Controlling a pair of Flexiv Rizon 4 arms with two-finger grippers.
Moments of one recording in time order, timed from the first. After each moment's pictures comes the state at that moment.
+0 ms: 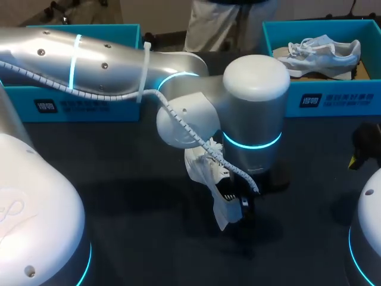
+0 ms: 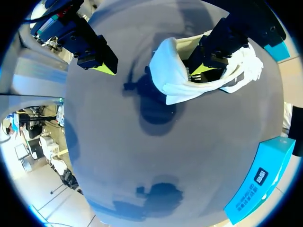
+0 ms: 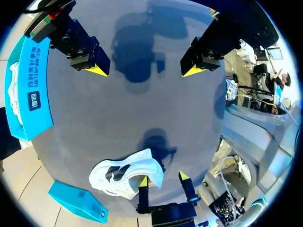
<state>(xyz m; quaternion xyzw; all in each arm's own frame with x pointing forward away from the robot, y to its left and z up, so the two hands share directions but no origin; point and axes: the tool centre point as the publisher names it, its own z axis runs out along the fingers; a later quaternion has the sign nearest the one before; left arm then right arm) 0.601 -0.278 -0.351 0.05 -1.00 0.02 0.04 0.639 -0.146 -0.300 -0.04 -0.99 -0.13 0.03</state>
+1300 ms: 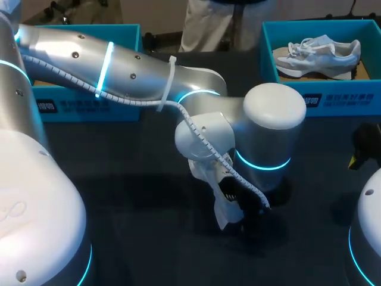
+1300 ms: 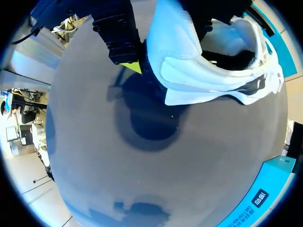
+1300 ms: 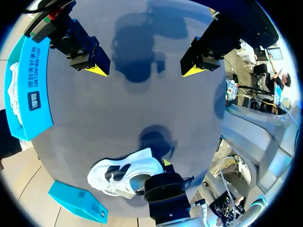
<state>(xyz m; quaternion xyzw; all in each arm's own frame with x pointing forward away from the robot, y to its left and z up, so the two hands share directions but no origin) 0.599 -0.283 -0.400 0.12 -0.99 -0.02 0.02 0.639 -0.146 -0.300 -0.04 -0.99 -0.13 0.03</state>
